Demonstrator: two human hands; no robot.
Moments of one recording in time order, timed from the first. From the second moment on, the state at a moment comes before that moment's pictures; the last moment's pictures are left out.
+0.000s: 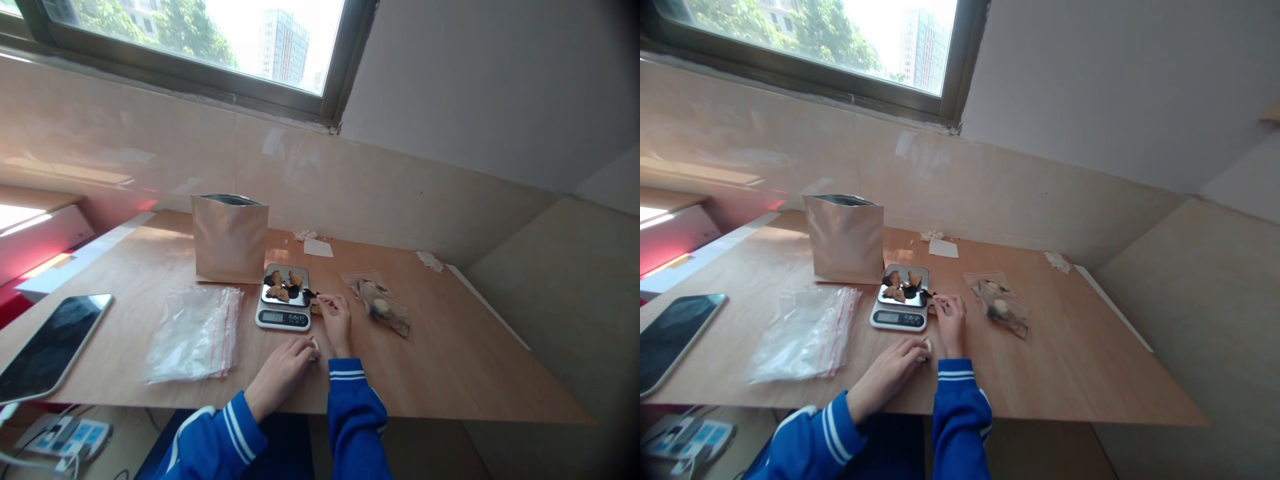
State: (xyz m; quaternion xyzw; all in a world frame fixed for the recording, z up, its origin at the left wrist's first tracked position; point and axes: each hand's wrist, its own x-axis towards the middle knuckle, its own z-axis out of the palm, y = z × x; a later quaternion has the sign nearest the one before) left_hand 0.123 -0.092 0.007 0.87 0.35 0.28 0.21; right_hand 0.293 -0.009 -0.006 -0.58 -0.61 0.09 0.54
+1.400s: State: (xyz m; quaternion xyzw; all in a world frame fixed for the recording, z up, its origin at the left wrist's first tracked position) left_hand 0.133 -0.097 -0.007 0.77 0.39 0.38 0.34; right_hand 0.299 -0.021 -0.015 -0.64 -0.54 0.13 0.53
